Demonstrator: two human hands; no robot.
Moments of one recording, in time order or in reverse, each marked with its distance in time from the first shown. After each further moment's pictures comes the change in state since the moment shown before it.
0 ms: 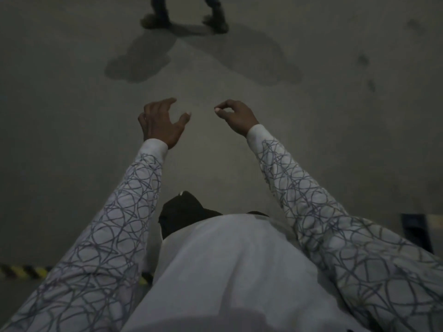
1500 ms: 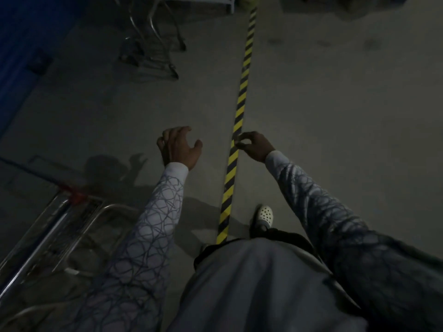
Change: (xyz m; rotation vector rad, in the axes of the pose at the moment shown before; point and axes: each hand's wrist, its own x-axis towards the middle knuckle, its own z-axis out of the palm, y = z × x) left_hand -0.712 -0.041 -0.054 0.158 0.810 -1.478; right_hand -0.470 -0.078 0.300 -0.631 -1.361 -1.052
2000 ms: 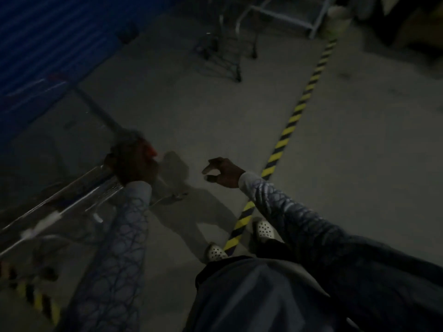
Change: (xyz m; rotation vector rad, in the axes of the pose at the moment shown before) left_hand -0.116 -0.208 -0.124 0.327 0.345 -0.487; right_hand -0.020 -0.157 0.191 -0.280 -0.550 -0.334
